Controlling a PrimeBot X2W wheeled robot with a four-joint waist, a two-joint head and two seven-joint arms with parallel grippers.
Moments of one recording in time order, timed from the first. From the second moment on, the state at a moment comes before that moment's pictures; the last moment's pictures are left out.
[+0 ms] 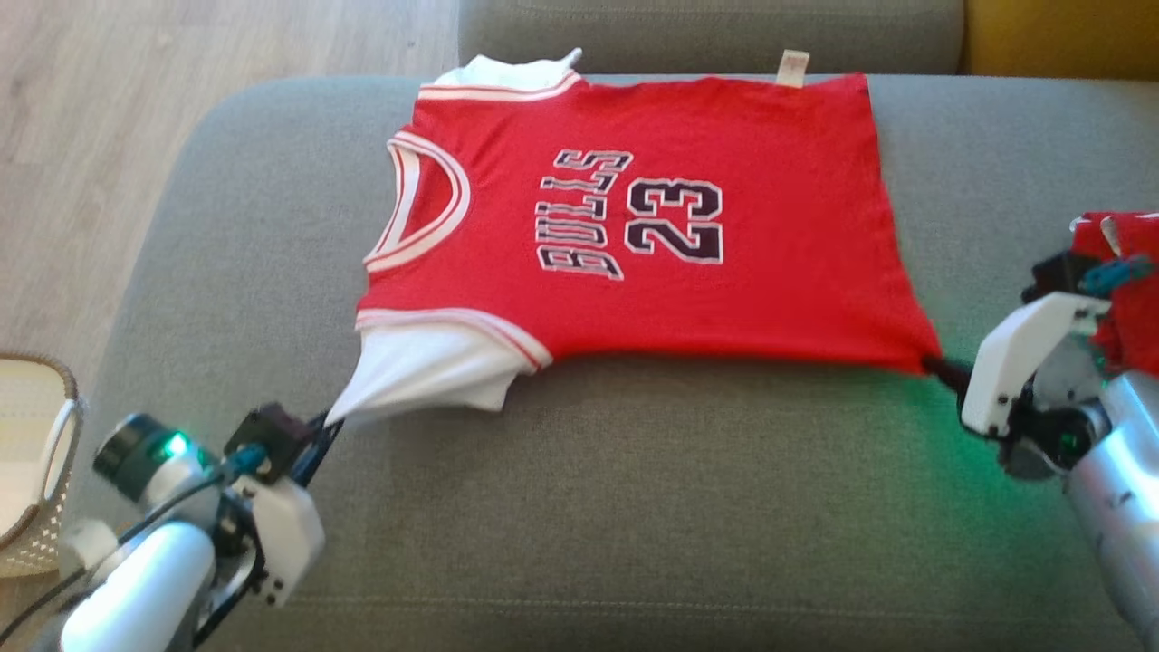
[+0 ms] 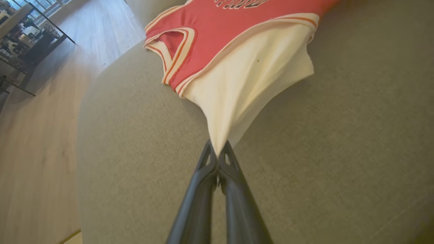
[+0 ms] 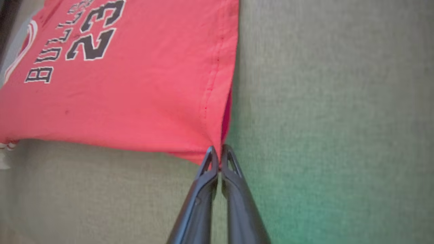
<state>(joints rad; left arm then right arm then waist) -0.38 0.51 -0.72 0.51 -0.24 -0.12 -0.10 -0.69 -0.35 0.32 1.04 0.79 0.13 0.40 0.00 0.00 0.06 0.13</state>
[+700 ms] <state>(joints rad) -0.14 0.69 -0.77 0.26 -0.54 -0.13 0.15 -0.49 -0.47 0.49 0.75 1.04 0.13 0.79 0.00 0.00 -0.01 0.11</state>
